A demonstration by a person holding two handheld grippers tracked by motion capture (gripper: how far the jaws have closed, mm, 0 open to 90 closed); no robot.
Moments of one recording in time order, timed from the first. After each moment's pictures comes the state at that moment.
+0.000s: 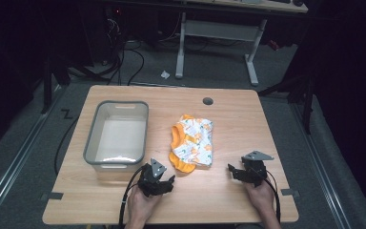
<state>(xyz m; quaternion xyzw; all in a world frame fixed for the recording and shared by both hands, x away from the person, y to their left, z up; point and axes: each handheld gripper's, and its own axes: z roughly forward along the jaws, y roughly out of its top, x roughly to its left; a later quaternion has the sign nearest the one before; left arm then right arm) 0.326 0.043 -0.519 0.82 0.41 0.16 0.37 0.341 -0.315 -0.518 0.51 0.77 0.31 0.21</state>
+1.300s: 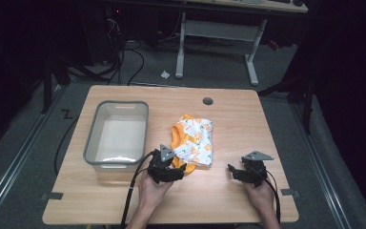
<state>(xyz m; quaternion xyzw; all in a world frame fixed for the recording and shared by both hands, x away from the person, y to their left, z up) 0.353 0.015 -0.476 0.81 0.40 0.12 0.41 0.340 -0.315 -0.518 0.51 0.77 0.31 0.21</state>
